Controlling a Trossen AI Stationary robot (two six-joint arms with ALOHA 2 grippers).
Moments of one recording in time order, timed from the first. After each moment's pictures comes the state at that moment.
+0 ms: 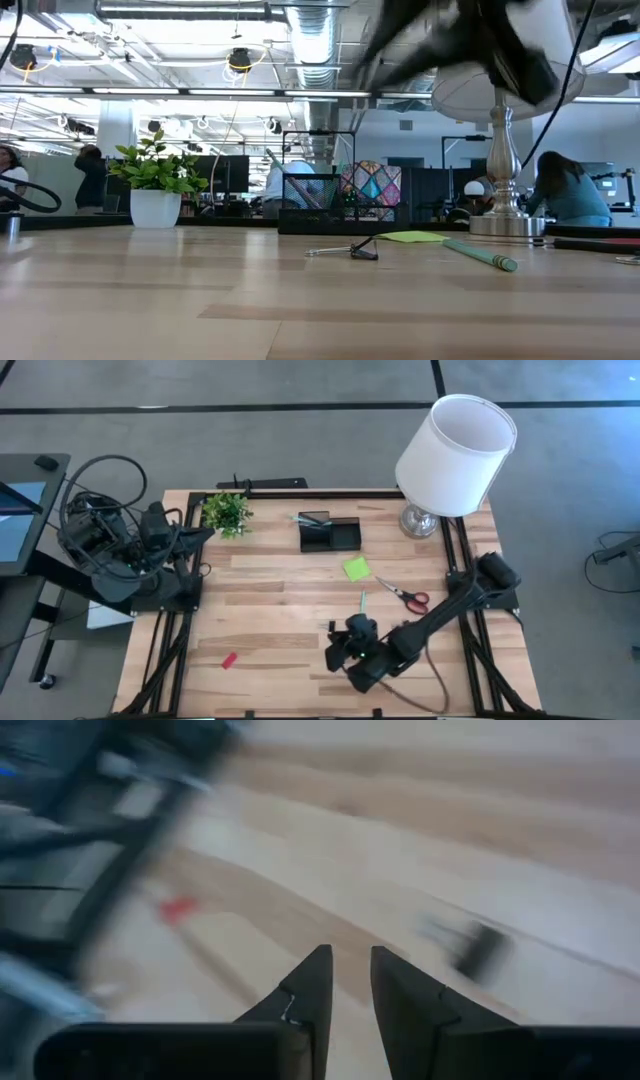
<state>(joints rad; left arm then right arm) -0.81 1.01 1.59 -1.36 -1.23 -0.85 0.63 1.92 1.35 -0.46 0.75 1.53</state>
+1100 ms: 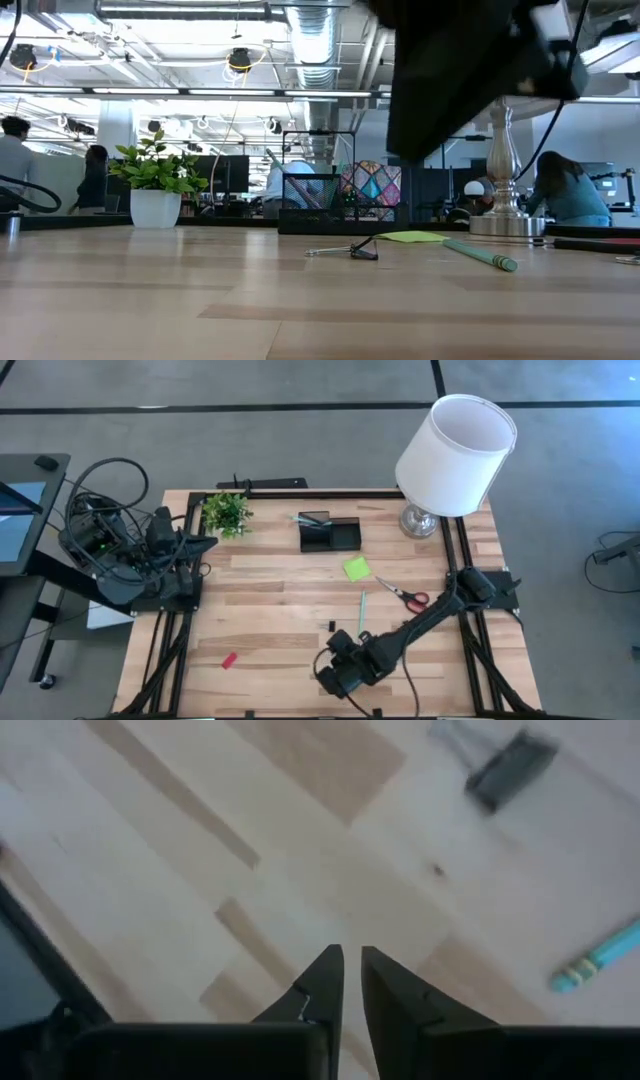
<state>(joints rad) -0.80 1.03 1.59 -1.40 -1.11 -0.87 0.59 2.12 1.66 -0.81 0.27 1.36</state>
